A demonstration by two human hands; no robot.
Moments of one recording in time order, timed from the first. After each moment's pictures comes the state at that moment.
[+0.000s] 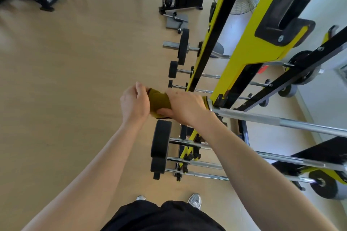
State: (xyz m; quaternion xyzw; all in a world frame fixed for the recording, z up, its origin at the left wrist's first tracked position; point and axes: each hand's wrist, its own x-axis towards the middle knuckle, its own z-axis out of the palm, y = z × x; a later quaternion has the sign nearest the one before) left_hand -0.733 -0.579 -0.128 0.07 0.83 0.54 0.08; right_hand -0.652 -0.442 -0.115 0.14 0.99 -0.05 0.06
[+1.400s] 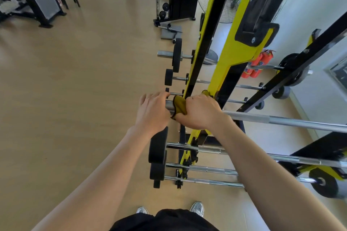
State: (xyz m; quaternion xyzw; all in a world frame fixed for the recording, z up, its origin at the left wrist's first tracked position) left_hand -0.699 -0.555 -0.123 0.40 0.88 0.25 0.05; right_hand -0.598 -0.426 -0.079 0.23 0.97 -0.03 0.10
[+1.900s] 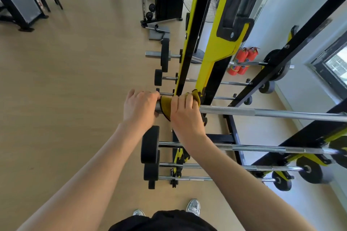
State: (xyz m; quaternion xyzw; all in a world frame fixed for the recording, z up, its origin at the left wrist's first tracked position) left_hand -0.701 -0.555 -0.114 0.44 0.89 0.11 -0.07; right_hand -0.575 -0.461 -0.127 0.27 0.95 0.16 0.01
